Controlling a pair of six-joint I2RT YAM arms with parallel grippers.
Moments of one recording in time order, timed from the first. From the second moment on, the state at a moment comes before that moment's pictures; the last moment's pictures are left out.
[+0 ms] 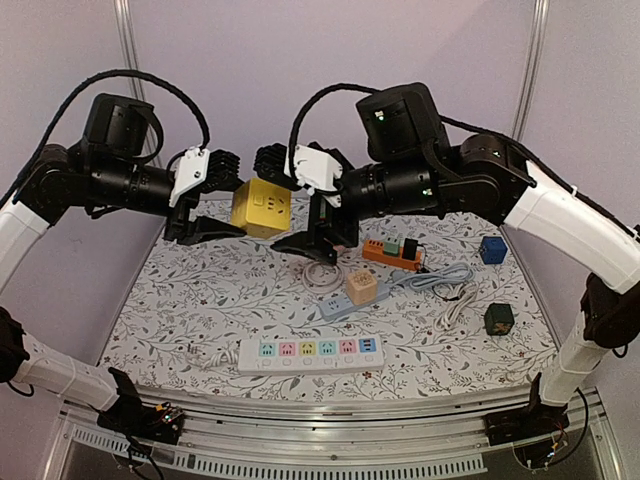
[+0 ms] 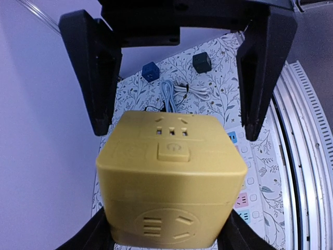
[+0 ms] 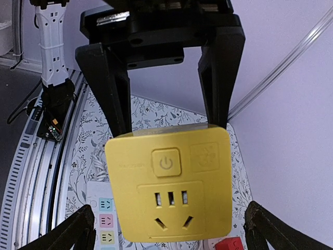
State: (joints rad) left arm -0.81 1.22 1.64 -0.96 0.34 0.83; right arm 1.18 1.68 1.97 -0.68 -0.08 -0.53
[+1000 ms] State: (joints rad) left arm -0.83 1.19 1.57 -0.93 0.25 0.80; right arm 1.20 1.79 2.09 -0.75 0.02 -0.44
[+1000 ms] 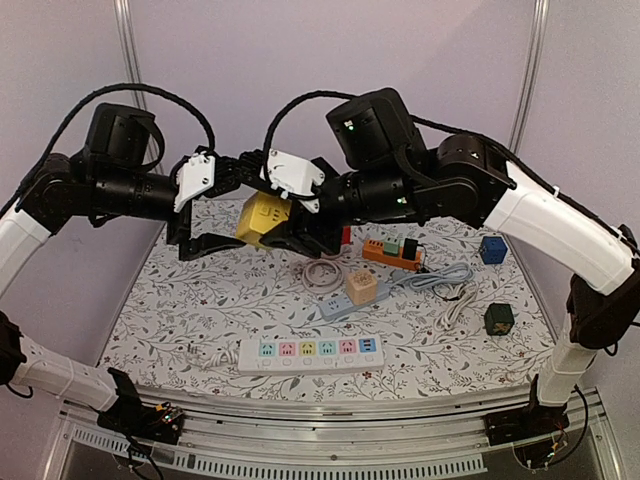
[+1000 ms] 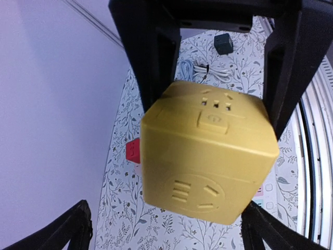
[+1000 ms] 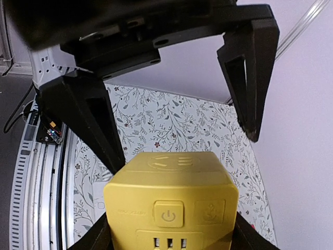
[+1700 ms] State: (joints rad) left arm -0.43 1.52 1.18 -1.27 0.16 1.02; right arm 0.83 1.56 1.57 -0.60 -0.32 0.65
